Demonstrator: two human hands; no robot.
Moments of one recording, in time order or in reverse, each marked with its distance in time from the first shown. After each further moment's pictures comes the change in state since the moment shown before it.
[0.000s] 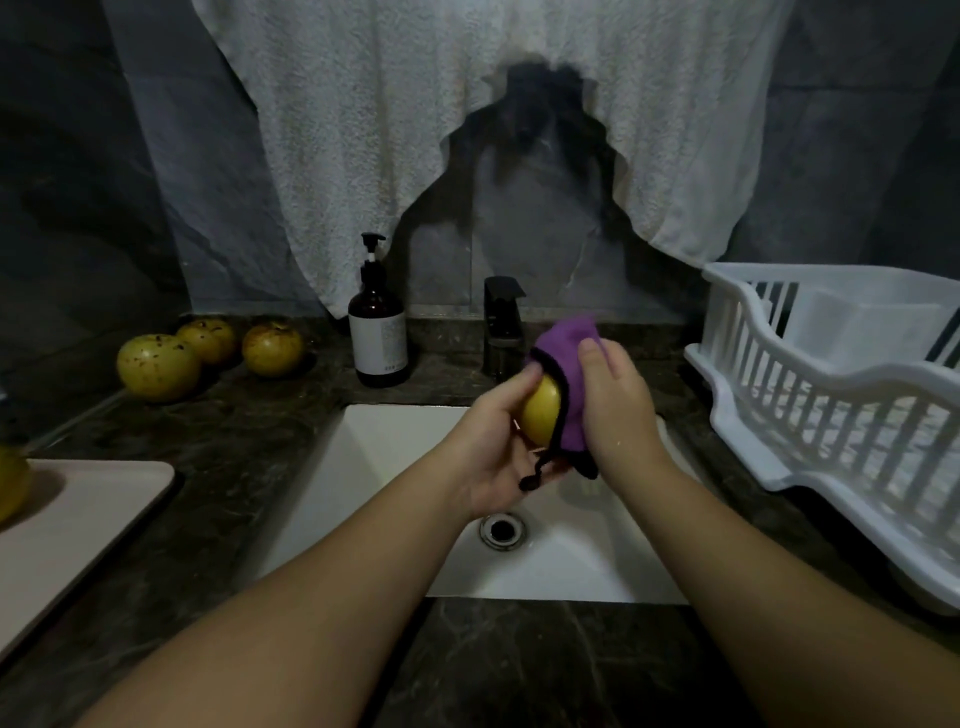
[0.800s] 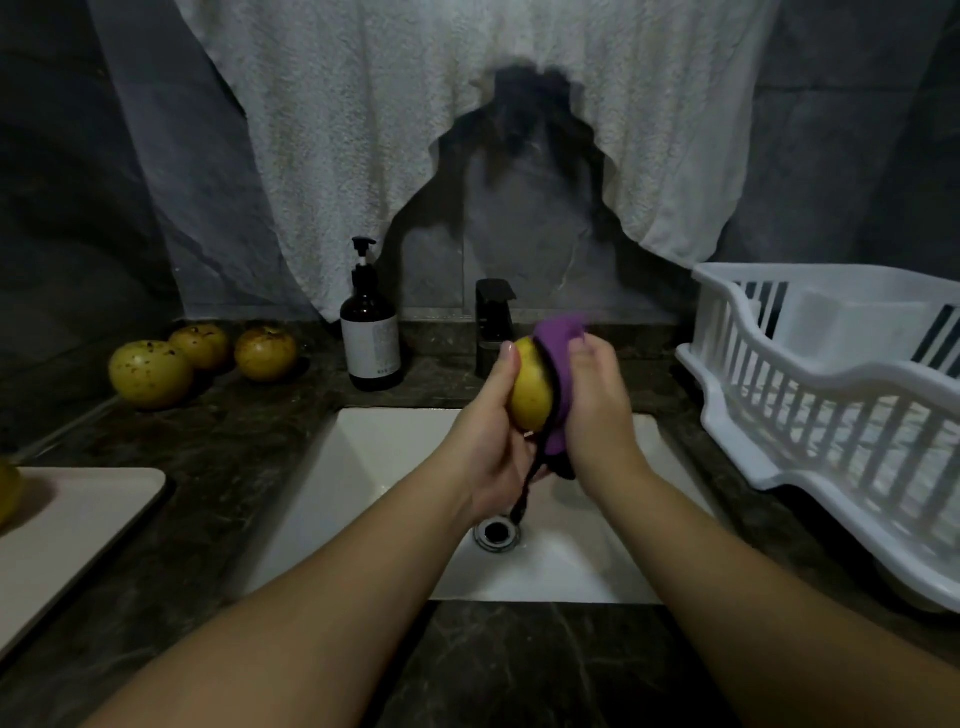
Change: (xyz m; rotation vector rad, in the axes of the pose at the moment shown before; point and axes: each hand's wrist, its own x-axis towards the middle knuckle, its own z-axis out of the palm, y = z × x) left_hand -0.008 0.000 0.017 0.053 0.073 0.093; right_hand -0.009 -0.002 0.010 0.205 0.016 0.004
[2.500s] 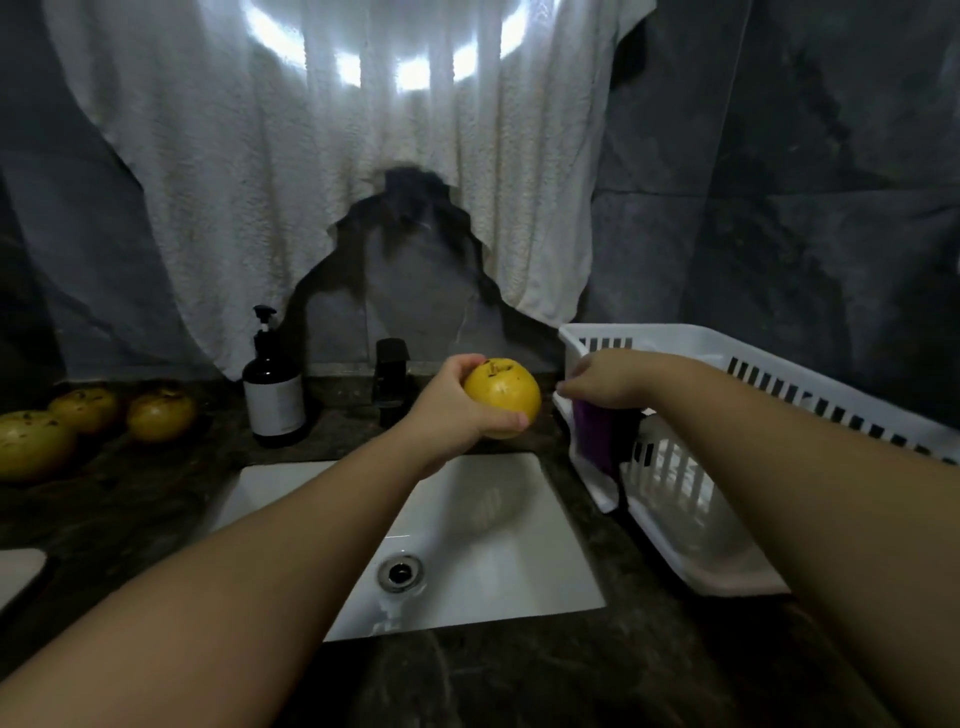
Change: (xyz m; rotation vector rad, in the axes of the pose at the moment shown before) left_hand 0.028 0.033 0.078 0.750 0.046 0.431; right_hand 0.080 -0.143 -0.139 -1.439 -0.433 0.273
